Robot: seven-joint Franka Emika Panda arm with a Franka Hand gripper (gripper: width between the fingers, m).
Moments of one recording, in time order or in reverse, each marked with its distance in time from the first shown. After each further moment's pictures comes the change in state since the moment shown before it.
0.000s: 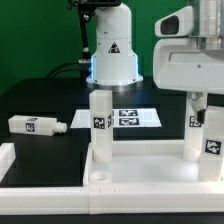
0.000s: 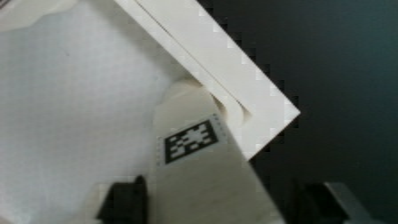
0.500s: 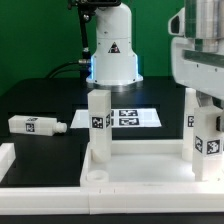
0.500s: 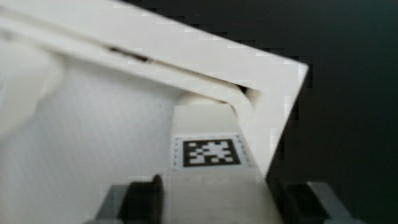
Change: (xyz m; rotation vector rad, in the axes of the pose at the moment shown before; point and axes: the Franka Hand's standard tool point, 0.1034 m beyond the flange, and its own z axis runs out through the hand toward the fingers) arm 0.004 0.001 0.001 -0.018 -0.031 0.684
